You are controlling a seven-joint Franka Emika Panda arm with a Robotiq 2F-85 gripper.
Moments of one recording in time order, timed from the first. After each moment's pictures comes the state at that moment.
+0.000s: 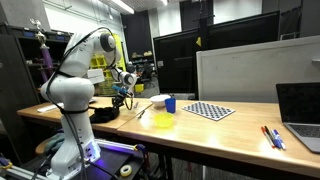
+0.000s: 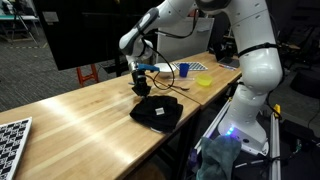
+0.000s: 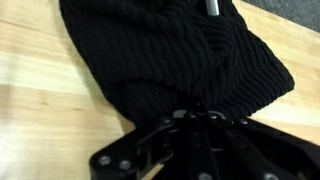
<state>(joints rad) 0.02 0.57 0.14 -1.88 0.36 1.74 -0.11</state>
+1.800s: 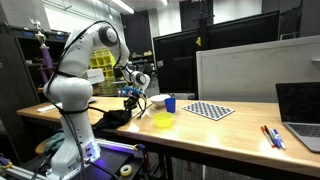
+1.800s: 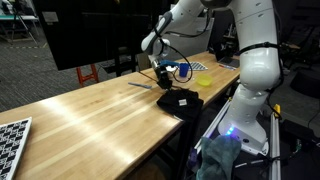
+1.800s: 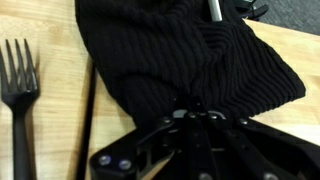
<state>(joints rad) -0.09 0.50 -0.01 -2.00 0.22 1.66 -0.21</state>
